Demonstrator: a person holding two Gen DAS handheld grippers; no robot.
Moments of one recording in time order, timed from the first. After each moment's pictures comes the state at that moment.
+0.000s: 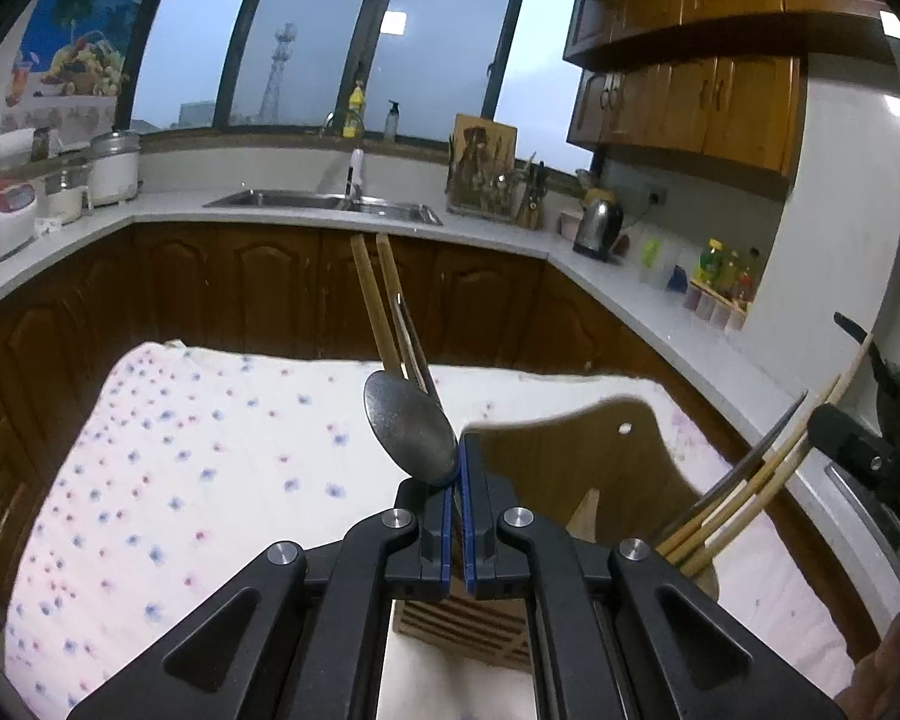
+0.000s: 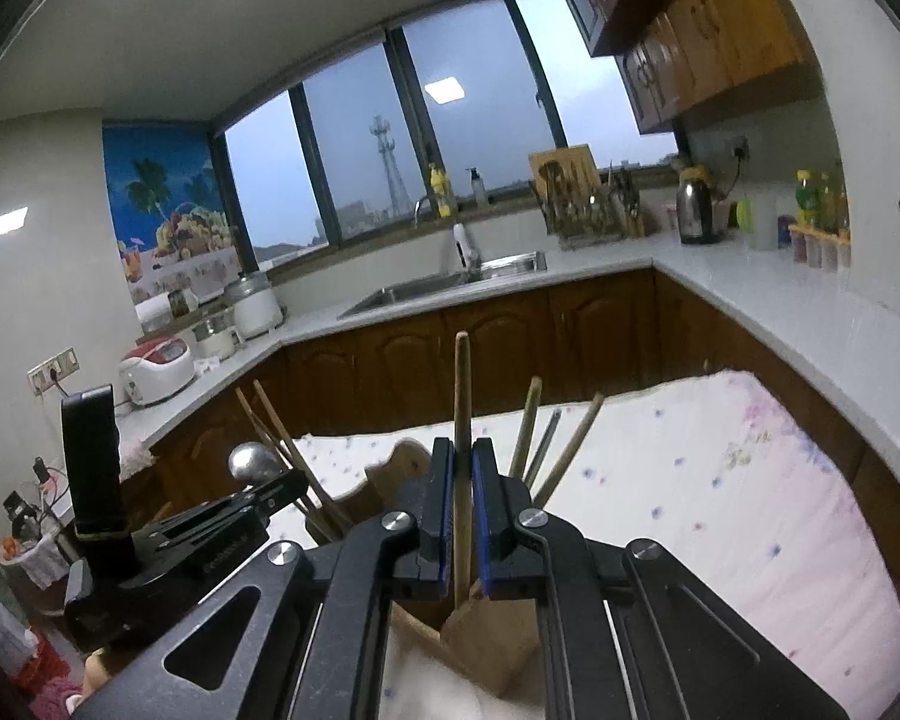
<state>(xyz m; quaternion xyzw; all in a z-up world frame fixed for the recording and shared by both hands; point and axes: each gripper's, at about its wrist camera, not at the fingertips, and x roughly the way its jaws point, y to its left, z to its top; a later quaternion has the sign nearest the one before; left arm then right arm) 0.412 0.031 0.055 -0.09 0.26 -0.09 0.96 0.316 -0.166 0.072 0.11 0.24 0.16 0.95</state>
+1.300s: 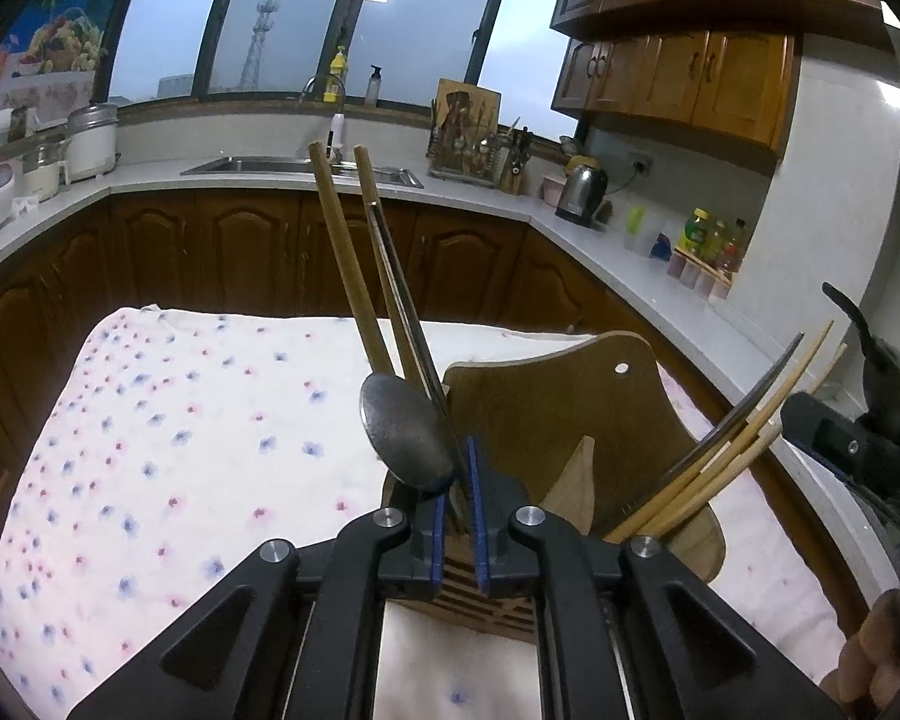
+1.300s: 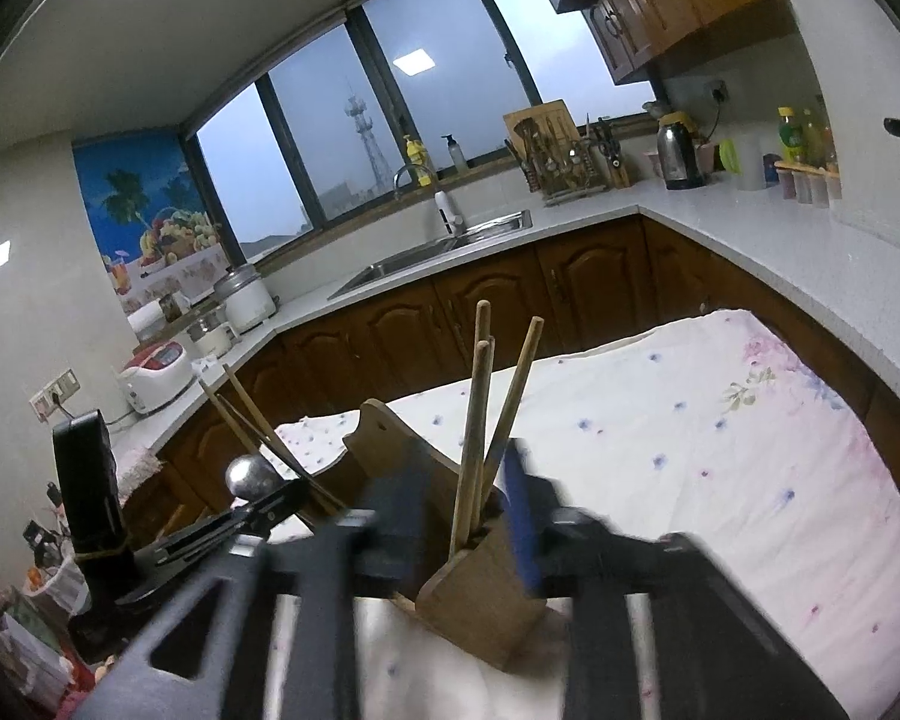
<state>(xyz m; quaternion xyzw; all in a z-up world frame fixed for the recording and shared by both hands) 0.415 0.028 0.044 -0.09 0.29 -0.11 0.95 0.321 -0.177 0.054 0.16 0.27 0.15 0.94</state>
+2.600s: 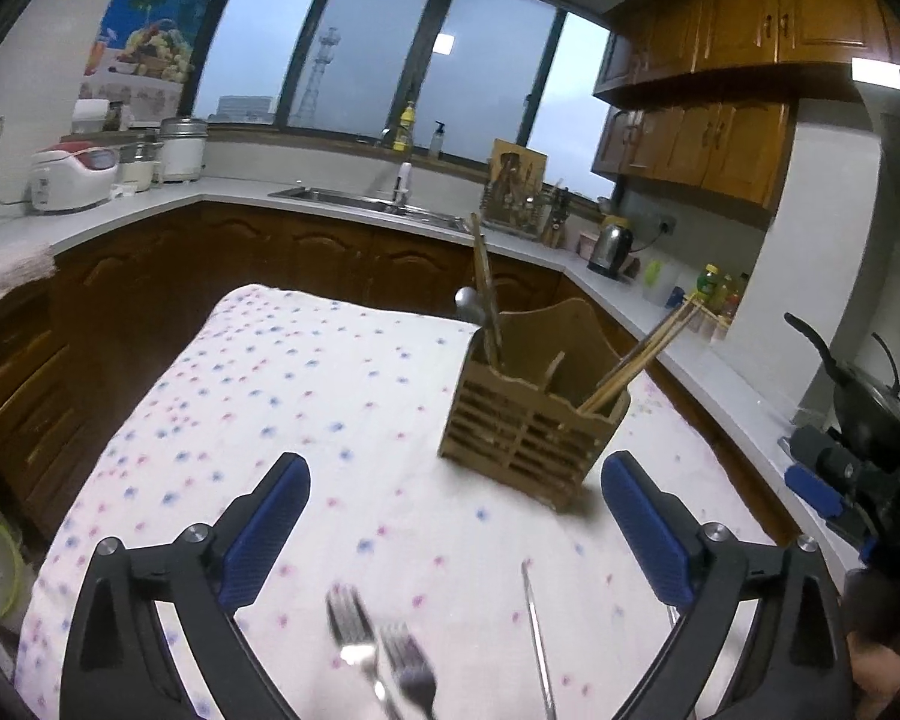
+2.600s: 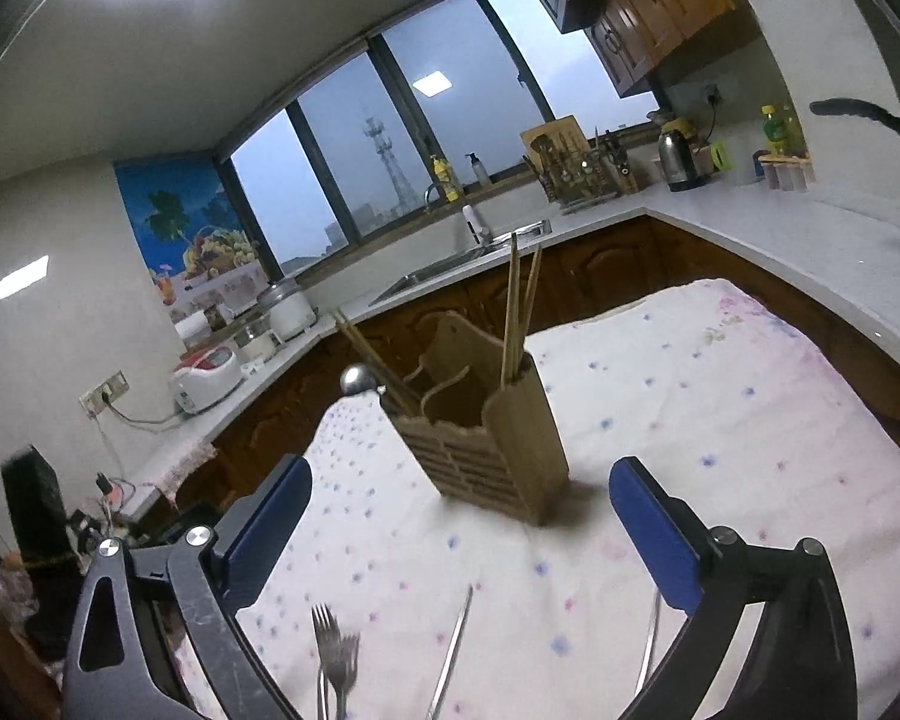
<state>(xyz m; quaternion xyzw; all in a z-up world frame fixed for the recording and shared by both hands) 0.168 0.073 0.068 -0.13 0.24 -0.05 0.96 0.164 -0.190 0.056 0.17 0.24 0.17 0.94</state>
